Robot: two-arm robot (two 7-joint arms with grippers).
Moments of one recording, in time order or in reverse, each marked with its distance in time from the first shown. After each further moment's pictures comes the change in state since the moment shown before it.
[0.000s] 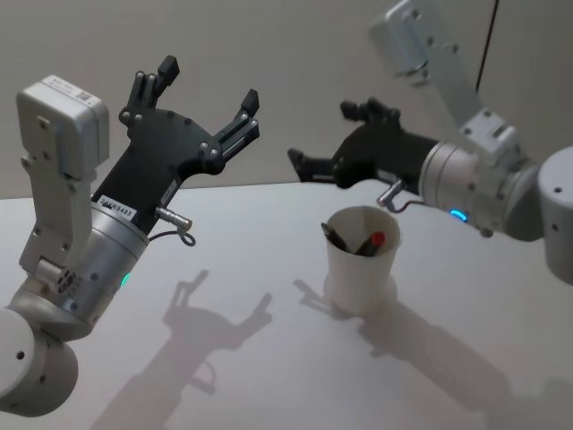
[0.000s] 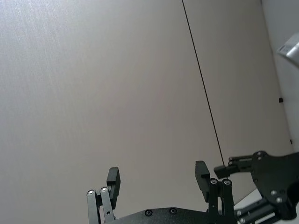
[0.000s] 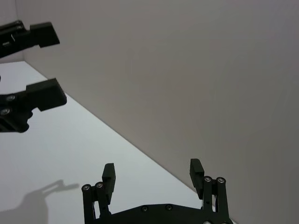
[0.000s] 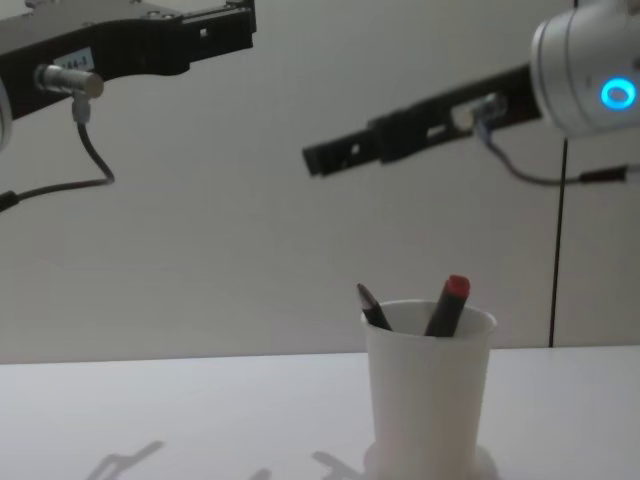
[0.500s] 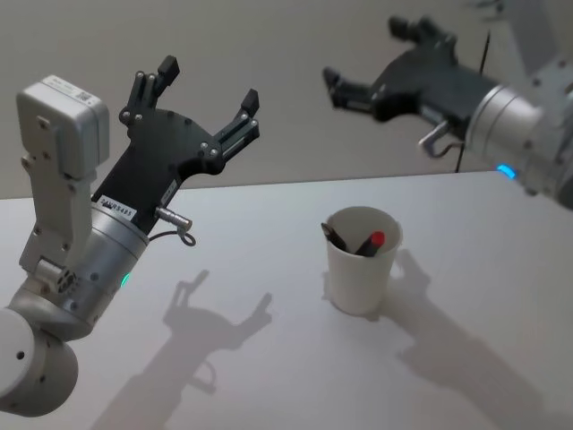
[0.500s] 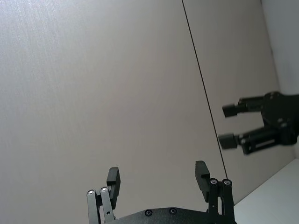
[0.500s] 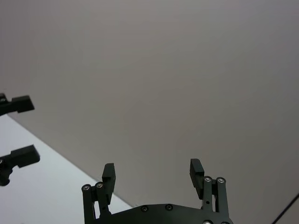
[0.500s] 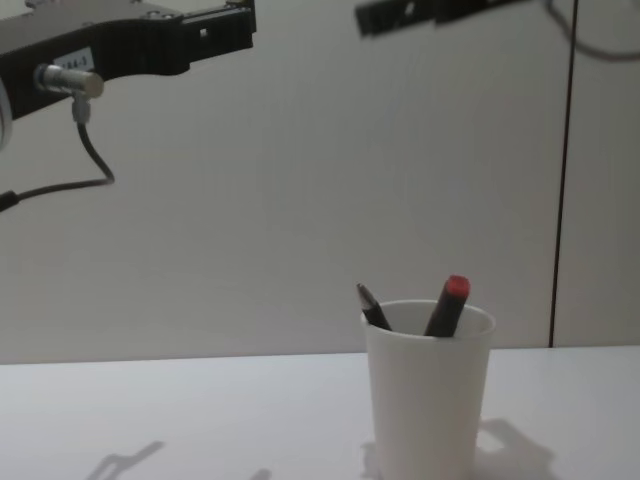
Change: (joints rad) left arm 0.000 0.000 0.000 0.000 0.000 0.000 0.000; right arm -0.012 0.044 0.066 -0.140 0.006 -0.043 -0.127
